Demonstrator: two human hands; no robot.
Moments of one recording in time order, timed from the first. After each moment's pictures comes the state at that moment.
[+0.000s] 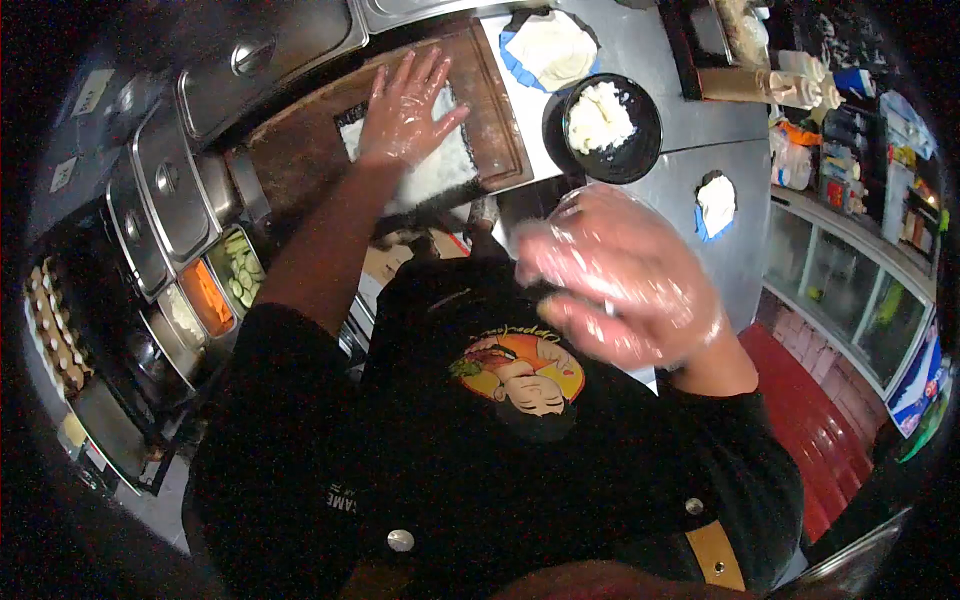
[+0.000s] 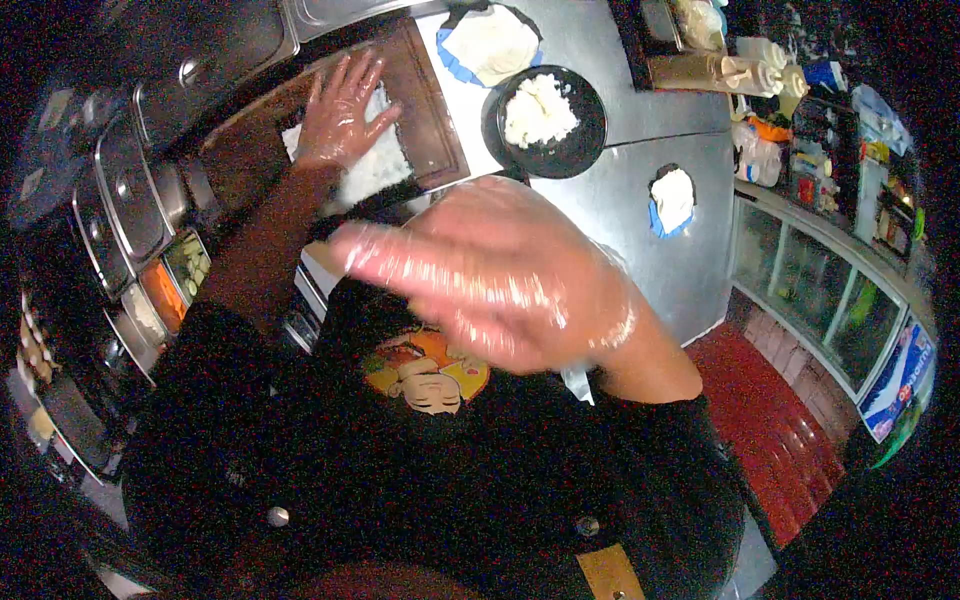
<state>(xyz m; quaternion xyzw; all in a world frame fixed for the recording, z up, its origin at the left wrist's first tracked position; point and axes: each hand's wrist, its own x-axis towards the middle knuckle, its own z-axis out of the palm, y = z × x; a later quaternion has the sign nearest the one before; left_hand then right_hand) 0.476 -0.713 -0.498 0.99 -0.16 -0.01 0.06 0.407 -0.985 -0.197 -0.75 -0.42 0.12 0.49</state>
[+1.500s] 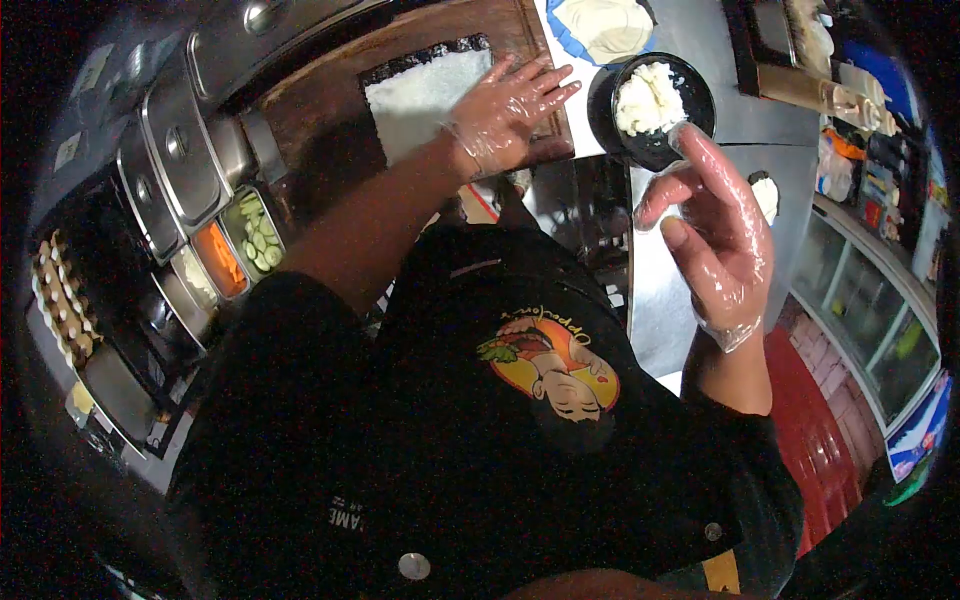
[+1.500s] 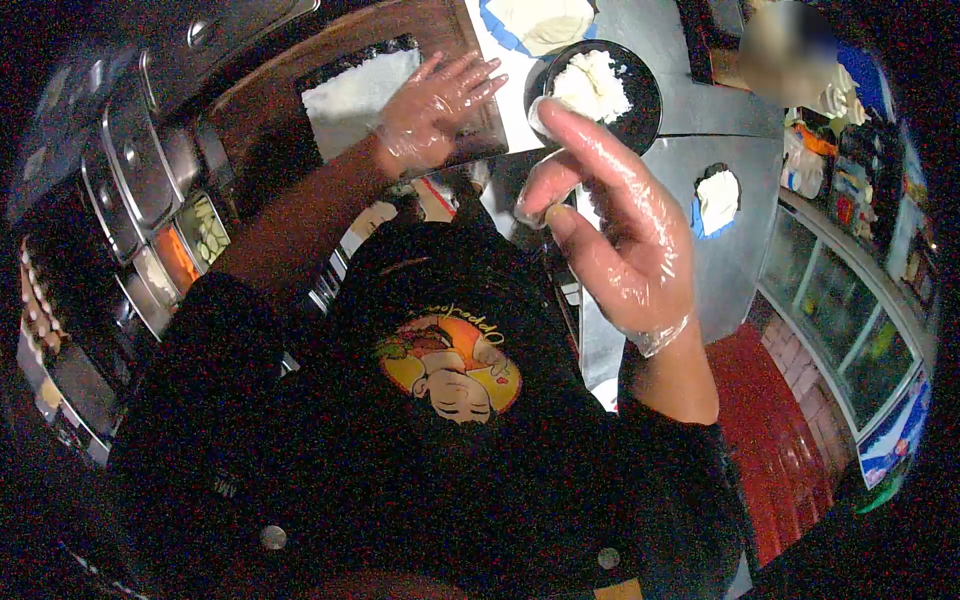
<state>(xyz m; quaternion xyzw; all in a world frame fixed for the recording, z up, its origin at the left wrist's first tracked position) 0.442 -0.774 -0.480 0.91 -0.35 -0.03 0.23 0.390 -1.025 -0.242 -0.73 -0.12 0.18 0.65</state>
